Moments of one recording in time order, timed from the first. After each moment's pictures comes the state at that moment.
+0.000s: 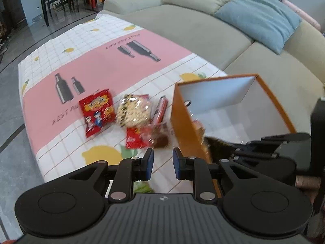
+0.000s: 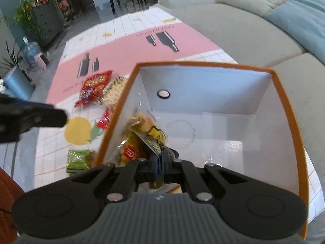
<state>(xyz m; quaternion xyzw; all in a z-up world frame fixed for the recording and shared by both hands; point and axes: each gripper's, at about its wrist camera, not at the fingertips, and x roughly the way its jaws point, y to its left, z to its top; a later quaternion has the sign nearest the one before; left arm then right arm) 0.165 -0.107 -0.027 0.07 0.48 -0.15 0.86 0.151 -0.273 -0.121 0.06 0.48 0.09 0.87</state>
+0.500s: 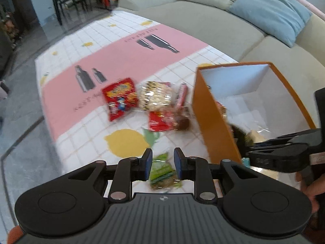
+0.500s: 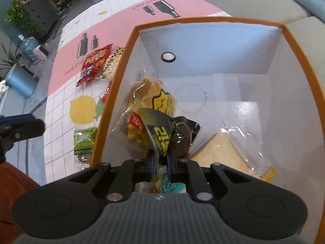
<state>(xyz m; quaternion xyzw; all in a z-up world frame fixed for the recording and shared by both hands) 0.136 -0.078 -0.026 0.10 0.48 -0.11 0.87 0.141 -0.267 -0.135 0.12 0.54 0.09 0.83</state>
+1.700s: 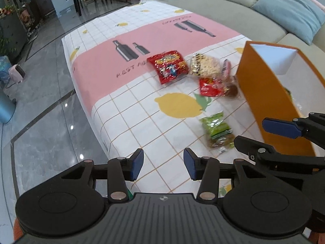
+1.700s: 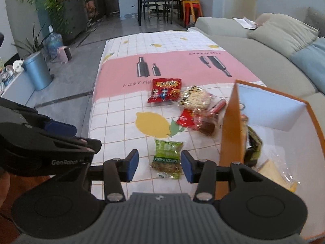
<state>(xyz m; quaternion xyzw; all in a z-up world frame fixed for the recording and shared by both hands) 0.106 0.030 -0.064 0.09 0.49 -0.08 0.86 0.063 -0.113 -0.085 0.00 0.40 0.13 0.91</state>
